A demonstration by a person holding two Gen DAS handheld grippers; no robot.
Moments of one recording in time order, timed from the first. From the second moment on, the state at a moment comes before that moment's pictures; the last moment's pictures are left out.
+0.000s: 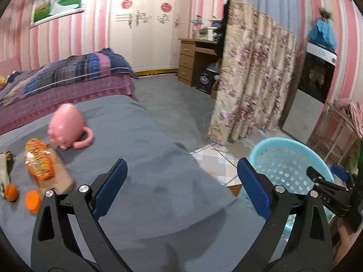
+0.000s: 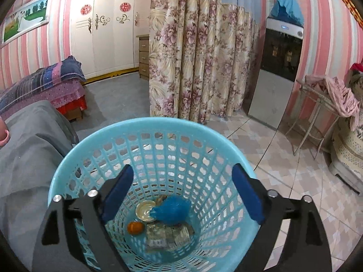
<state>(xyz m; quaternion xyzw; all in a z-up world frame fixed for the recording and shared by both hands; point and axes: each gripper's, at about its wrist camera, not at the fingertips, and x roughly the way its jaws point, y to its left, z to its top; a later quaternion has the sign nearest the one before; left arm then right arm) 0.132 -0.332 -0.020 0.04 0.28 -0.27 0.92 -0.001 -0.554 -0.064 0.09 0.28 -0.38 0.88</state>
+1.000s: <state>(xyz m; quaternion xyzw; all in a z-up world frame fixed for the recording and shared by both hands) 0.149 -0.075 0.001 0.04 0.29 -0.03 0.96 0.095 -0.361 -0.005 0.06 0.25 -0.16 0.95</state>
